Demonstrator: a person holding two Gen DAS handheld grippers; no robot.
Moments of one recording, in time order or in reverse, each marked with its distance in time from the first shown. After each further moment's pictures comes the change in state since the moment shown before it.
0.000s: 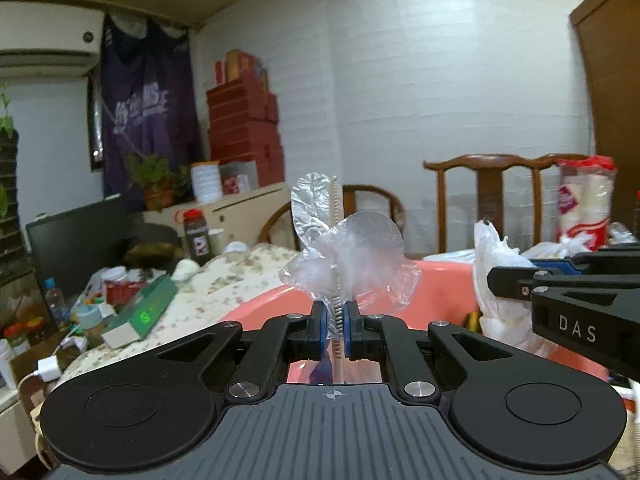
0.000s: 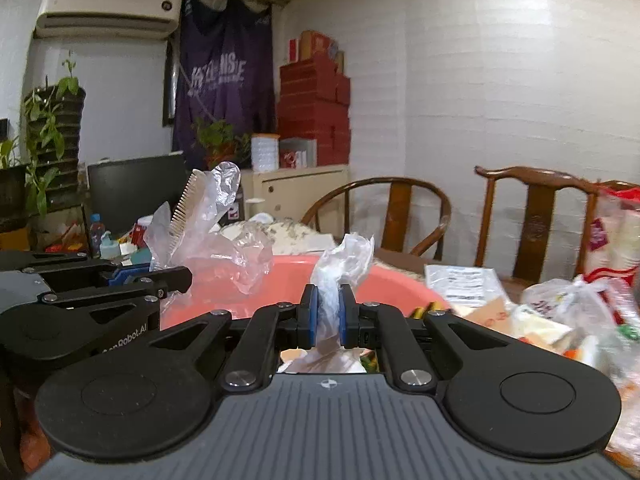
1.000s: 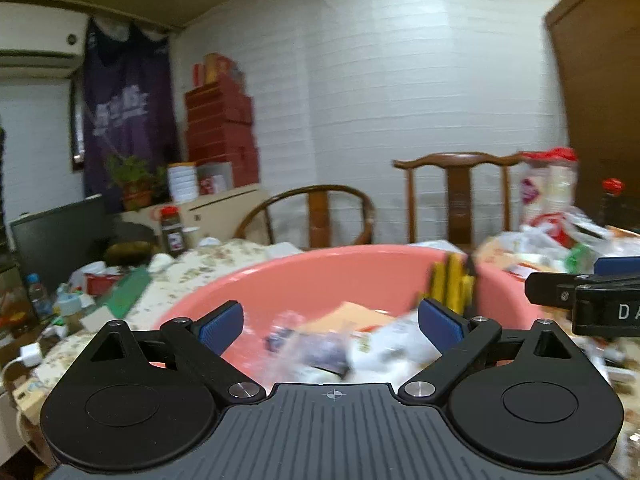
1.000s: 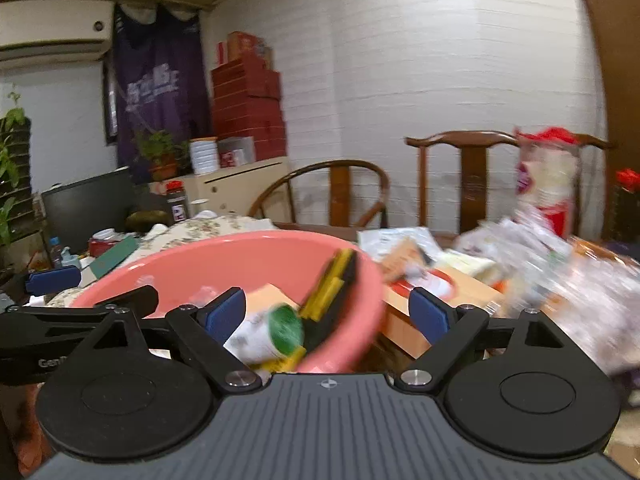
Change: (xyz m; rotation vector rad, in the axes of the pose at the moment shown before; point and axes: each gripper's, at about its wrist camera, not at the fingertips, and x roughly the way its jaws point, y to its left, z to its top) left arm -0.041 -0.035 -0.029 0.023 -0.022 -0.095; right arm -0.061 -0.053 -0.043 0.166 0.002 -0.163
